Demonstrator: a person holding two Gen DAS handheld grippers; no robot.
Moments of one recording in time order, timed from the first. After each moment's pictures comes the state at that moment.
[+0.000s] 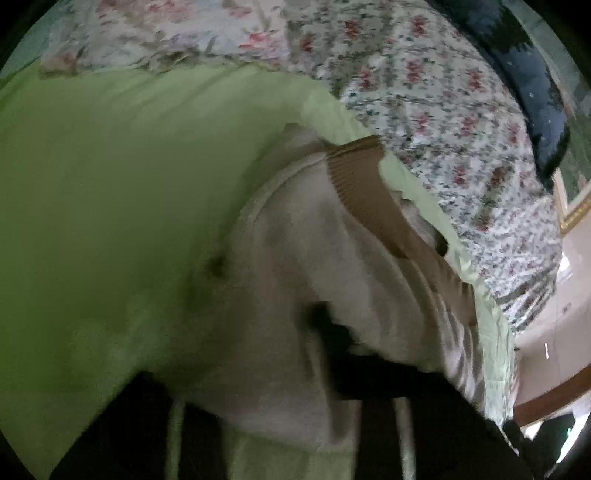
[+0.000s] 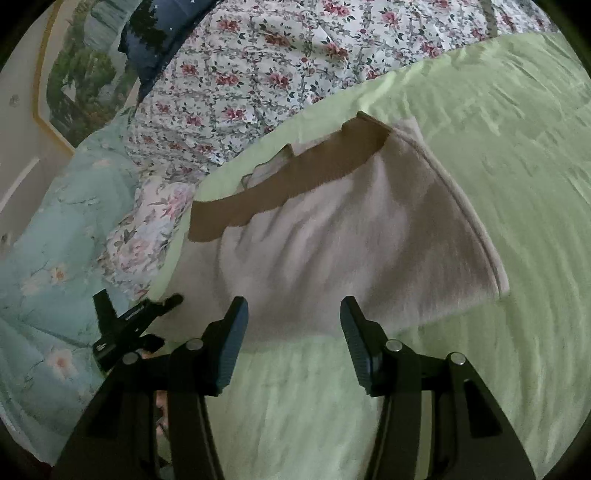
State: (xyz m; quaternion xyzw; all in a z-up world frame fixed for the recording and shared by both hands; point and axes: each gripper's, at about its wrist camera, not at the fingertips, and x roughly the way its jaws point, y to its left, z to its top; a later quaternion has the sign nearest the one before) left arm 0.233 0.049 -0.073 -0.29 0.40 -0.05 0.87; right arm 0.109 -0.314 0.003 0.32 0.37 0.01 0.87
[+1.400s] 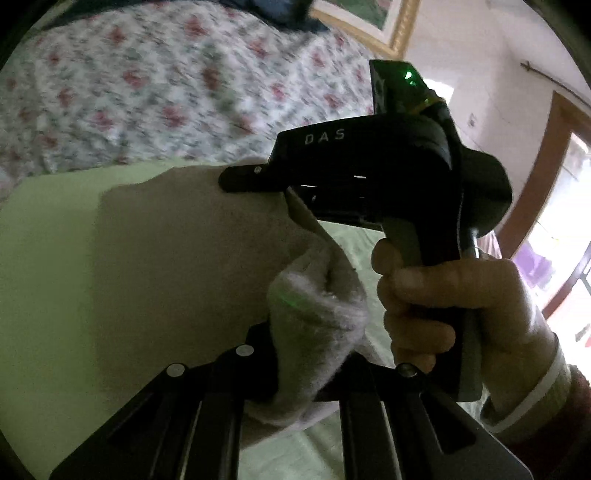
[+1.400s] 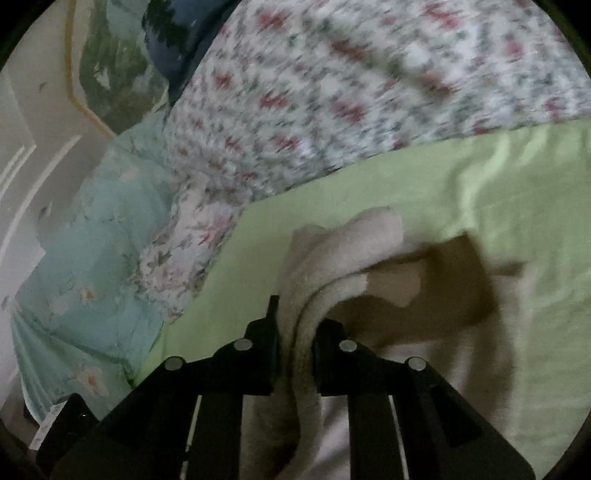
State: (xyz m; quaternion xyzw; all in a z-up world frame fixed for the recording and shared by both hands) left arm 0.212 -0.257 0.014 -0.02 0.36 -0.32 0.87; right arm 0.276 -0.374 0.056 0.30 0.37 0.13 0.87
